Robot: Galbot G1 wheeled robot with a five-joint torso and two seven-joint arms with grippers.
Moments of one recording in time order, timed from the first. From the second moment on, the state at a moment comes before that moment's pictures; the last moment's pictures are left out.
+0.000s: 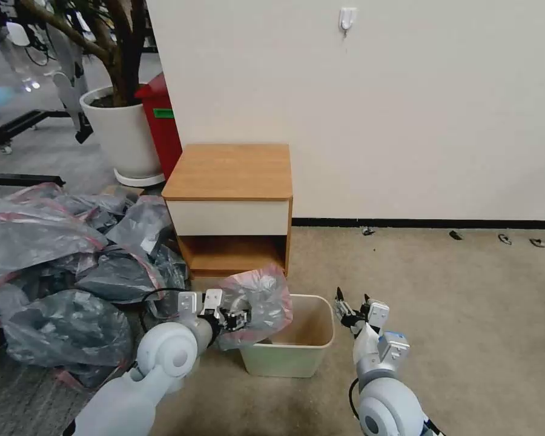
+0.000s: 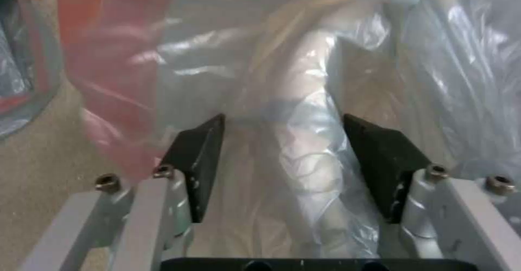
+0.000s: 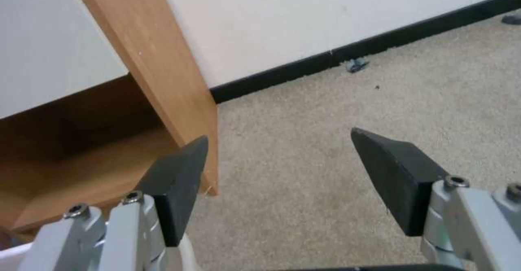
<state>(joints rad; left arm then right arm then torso) 1.16 -1.01 -0.10 -1.97 -1.07 0.74 -0.55 -1.41 1.17 0.11 1.96 0.56 -0.03 0.62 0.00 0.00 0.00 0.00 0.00</state>
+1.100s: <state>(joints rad) 1.14 -0.97 -0.10 -1.97 -1.03 0.73 -0.50 -1.37 1.03 0.10 2.19 0.71 -0.06 0.50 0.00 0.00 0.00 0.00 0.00</state>
